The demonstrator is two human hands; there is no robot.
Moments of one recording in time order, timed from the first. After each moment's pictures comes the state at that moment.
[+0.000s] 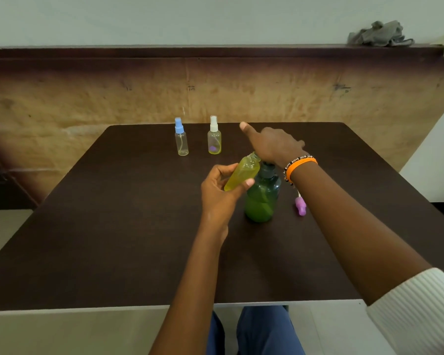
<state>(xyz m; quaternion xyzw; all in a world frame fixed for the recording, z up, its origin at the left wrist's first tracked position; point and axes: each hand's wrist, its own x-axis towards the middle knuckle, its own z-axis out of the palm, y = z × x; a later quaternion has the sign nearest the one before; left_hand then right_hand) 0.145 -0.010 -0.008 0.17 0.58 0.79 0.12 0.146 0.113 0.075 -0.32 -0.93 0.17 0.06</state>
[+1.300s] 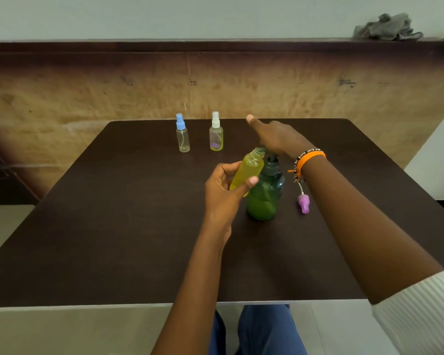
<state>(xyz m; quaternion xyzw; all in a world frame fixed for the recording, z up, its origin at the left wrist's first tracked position) 0.148 -0.009 -0.012 0.19 0.56 0.79 0.14 0.139 0.124 0.074 -0.33 -0.90 0.29 0.07</state>
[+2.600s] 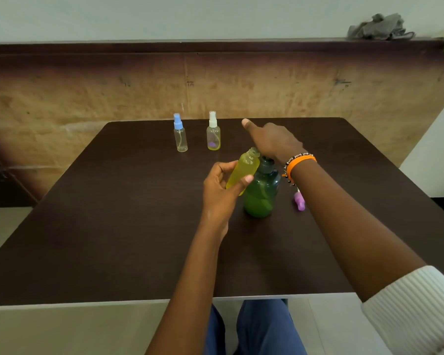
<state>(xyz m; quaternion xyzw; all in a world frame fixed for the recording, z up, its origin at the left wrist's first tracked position) 0.147 -0.010 -0.017 0.20 0.57 0.78 0.13 0.148 0.114 0.074 -0.34 -0.90 0.28 0.07</state>
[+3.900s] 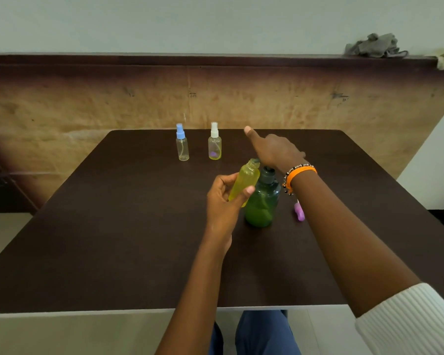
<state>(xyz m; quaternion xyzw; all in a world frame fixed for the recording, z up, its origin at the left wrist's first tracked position) 0.150 -0.006 -0.021 0.19 0.55 0.80 0.13 0.147 0.116 0.075 -0.35 -0.90 0.24 0.08</state>
